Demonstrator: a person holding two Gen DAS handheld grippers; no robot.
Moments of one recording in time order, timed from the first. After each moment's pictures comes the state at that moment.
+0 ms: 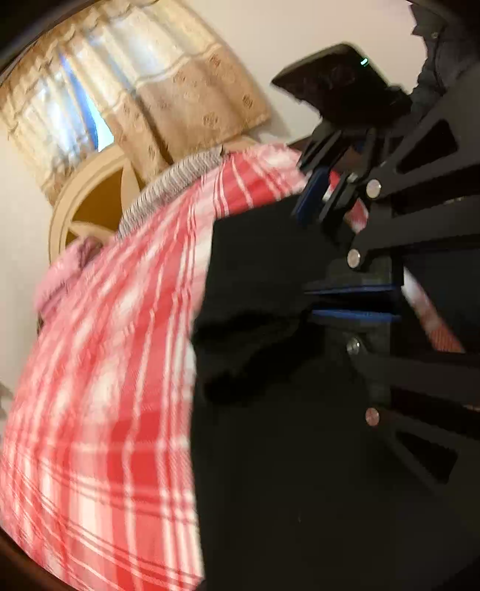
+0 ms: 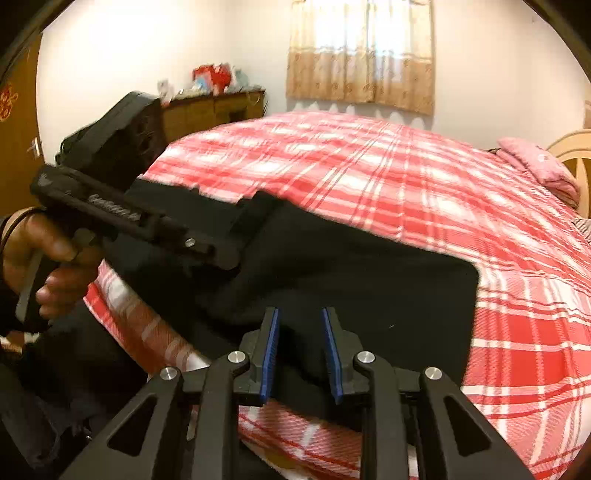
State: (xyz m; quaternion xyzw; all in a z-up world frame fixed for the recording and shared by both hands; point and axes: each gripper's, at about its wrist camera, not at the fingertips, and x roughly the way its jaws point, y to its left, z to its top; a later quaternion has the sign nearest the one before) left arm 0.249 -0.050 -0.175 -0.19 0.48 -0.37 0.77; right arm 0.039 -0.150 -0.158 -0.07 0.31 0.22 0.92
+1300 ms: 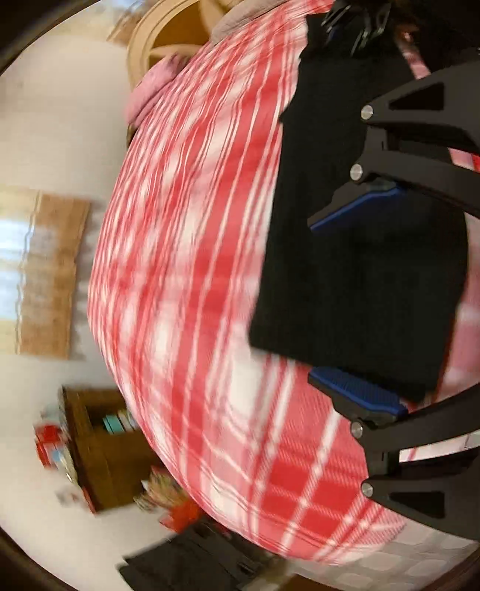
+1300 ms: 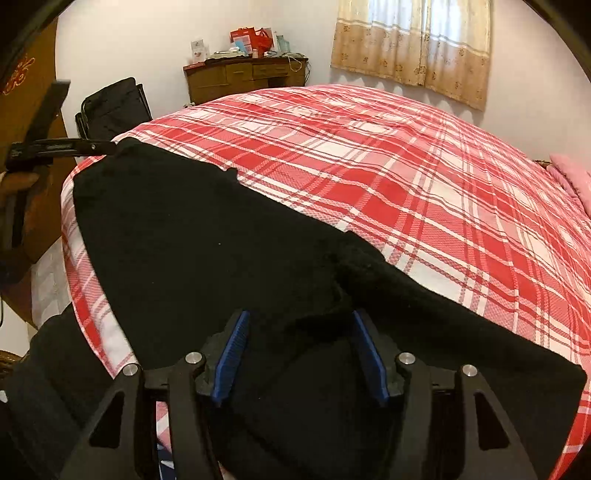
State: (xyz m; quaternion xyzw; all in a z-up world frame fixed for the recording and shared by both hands) left arm 0.244 0.248 -0.162 -0.09 0.39 0.06 0.91; right arm 0.107 -0.042 -0.179 -0.13 0.38 0.29 0.87
